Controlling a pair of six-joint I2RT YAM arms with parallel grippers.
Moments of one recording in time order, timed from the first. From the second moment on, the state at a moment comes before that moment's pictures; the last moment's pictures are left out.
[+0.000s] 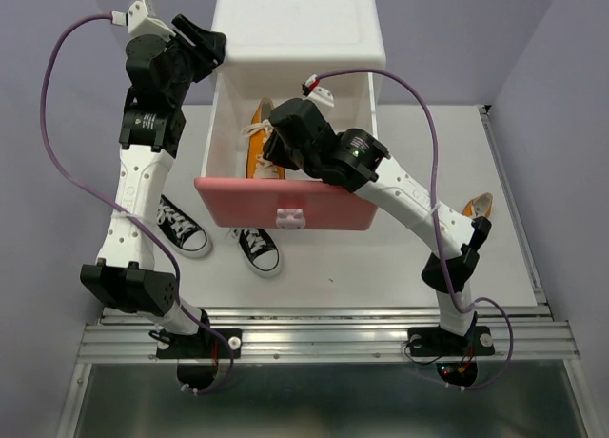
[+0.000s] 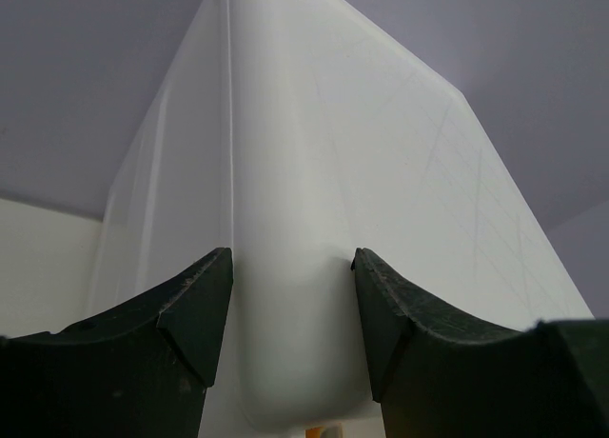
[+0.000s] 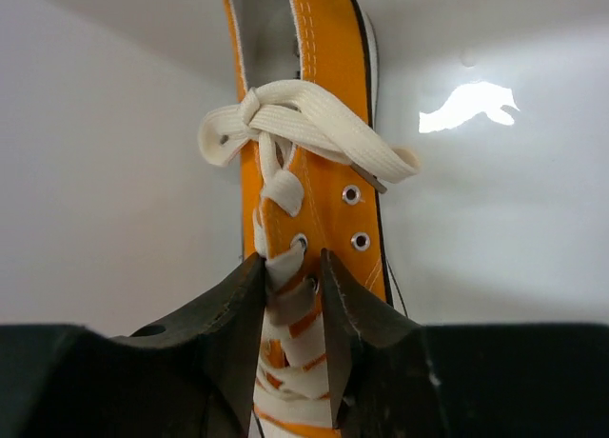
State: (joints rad) left arm -0.13 1.53 1.85 -0.29 0.03 -0.66; right arm 1.02 1.96 2.39 -0.97 0.52 0.97
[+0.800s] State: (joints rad) left arm -0.14 1.52 1.84 -0.28 0.03 -0.66; right arm 1.02 1.86 2.33 -0.63 0.52 0.82
